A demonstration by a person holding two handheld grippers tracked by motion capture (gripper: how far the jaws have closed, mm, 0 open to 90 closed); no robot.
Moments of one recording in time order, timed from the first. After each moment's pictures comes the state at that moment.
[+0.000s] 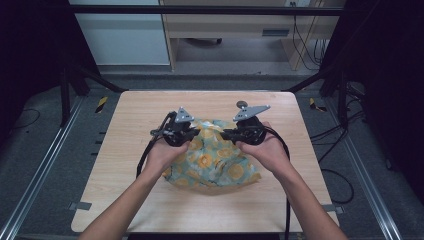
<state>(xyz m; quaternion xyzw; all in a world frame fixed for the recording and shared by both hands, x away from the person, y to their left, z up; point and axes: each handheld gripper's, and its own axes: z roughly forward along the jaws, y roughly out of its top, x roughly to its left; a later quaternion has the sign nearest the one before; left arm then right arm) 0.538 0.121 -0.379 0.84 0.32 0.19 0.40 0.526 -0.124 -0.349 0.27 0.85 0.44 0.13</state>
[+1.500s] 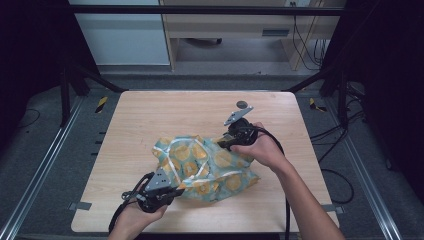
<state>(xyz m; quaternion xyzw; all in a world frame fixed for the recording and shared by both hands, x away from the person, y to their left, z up) 0.397 0.174 -0.435 0.86 0.29 0.11 0.40 0.554 -0.110 -0.385 0.26 0.89 0.35 0.11</state>
